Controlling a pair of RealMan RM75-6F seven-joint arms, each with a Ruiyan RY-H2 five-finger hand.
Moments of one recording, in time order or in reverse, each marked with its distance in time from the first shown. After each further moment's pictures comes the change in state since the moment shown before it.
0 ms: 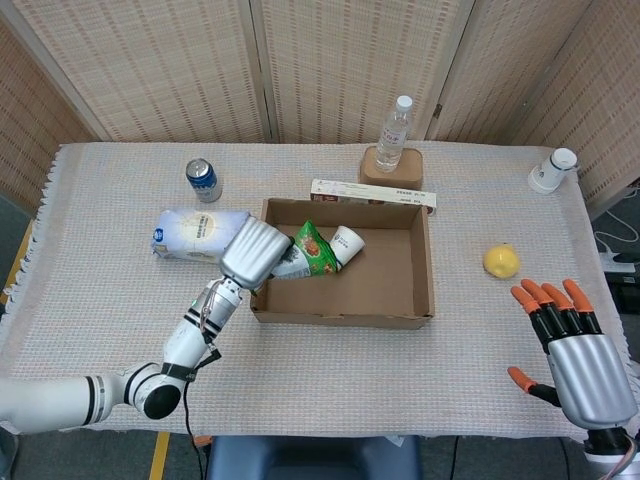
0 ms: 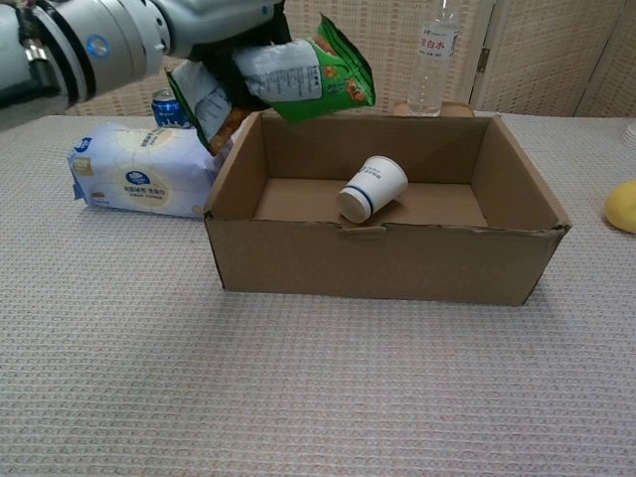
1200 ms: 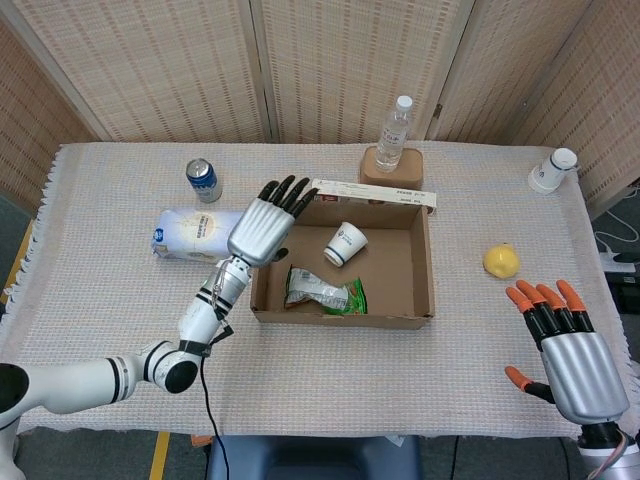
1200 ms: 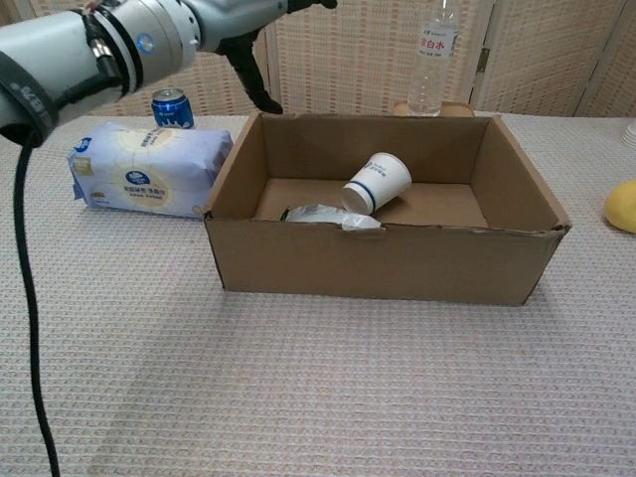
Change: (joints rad) left arm -0.046 -0.015 -0.006 0.166 -0.048 -0.056 -0.101; right arm 0.020 -0.022 -0.001 0.010 0.035 -0.037 -0.029
